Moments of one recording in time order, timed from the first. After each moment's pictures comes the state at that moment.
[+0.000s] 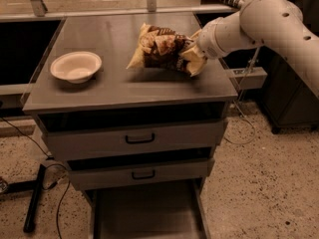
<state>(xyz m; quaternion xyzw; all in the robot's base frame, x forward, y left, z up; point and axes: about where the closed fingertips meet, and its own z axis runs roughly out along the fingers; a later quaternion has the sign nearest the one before) 0.718 -0.097 0.901 -0.53 0.71 0.03 0.46</state>
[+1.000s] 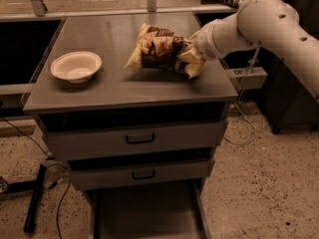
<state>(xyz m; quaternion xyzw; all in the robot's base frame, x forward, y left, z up) 0.717 -0.094 0.896 -0.53 0.71 0.03 0.46</state>
